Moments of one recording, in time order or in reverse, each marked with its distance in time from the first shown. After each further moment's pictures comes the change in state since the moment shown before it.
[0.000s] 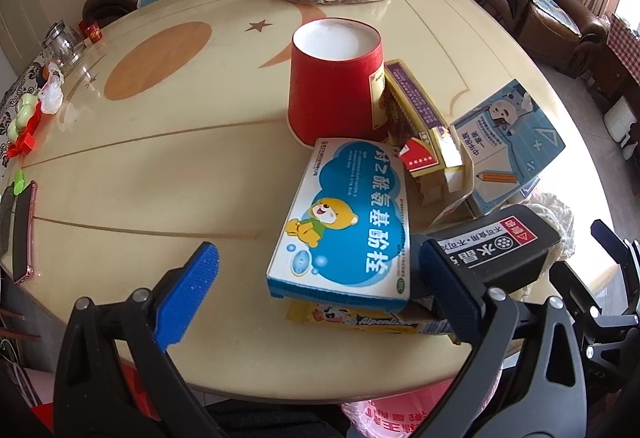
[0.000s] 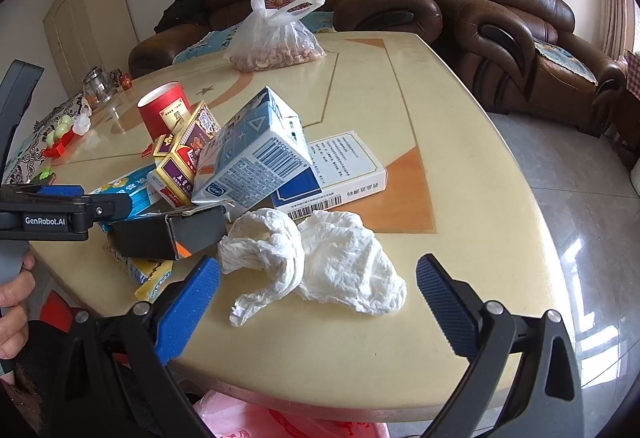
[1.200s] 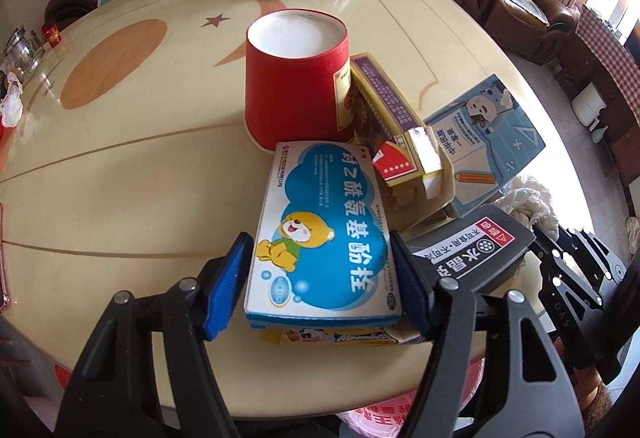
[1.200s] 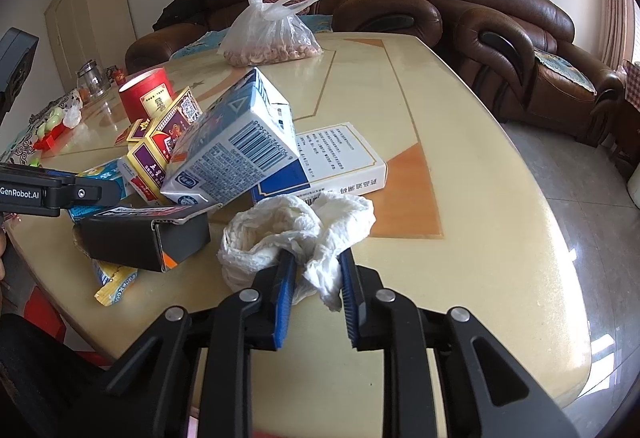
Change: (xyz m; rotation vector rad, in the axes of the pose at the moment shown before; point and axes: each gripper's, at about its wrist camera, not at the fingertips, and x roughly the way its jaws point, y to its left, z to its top) left arm 0.011 -0.001 0.010 0.047 0.037 -0.159; right arm 0.020 -0.002 -0.005 -0.023 -0.035 -0.023
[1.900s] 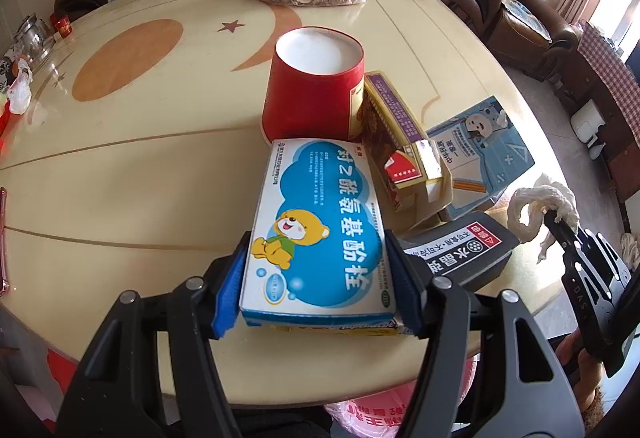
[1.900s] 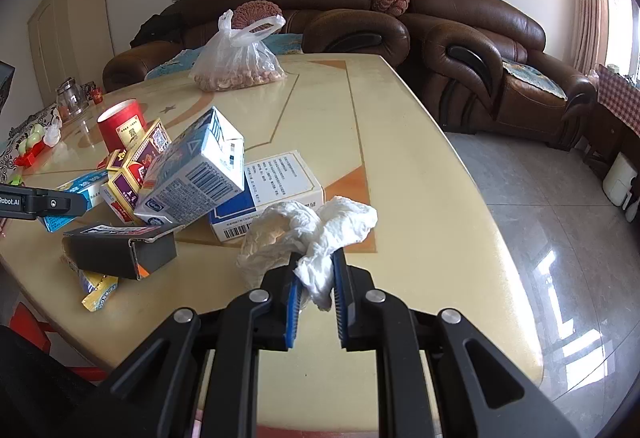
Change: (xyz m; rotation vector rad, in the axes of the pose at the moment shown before) left arm -0.018 0.009 -0.006 -0.049 -0.034 0.002; right arm -0.032 -0.018 0.004 0.009 -0.081 -0.119
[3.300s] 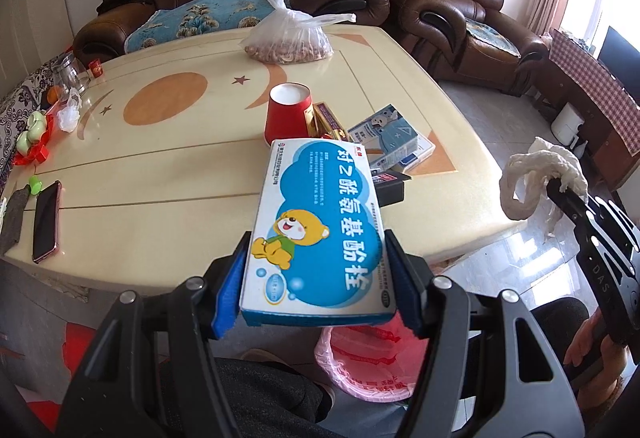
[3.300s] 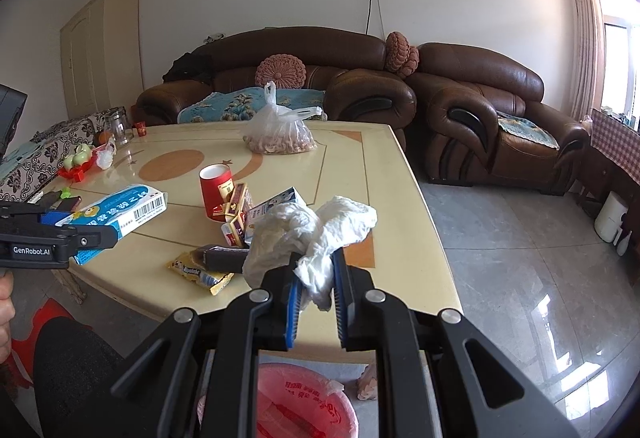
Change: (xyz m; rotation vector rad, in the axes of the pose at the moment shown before) left arm -0.149 -0.030 -0.090 0.071 -0.180 0.002; right arm -0.187 0.028 0.000 -0.057 -0.163 0.045
